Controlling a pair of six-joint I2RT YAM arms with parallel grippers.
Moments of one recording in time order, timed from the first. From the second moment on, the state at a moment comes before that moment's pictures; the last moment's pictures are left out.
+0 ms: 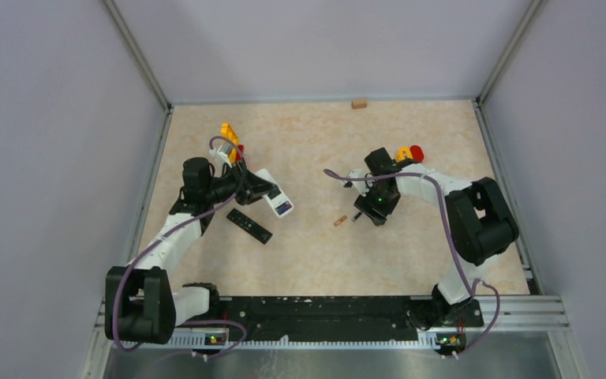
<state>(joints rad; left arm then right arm) -0.07 1.18 0.62 0.15 0.89 -0.93 0.45 1.73 1.07 -0.69 -0.09 -0.54</state>
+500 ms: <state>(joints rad) -0.08 1.18 0.62 0.19 0.85 -0.95 0.46 1.65 1.07 -0.67 -0.15 -0.51</state>
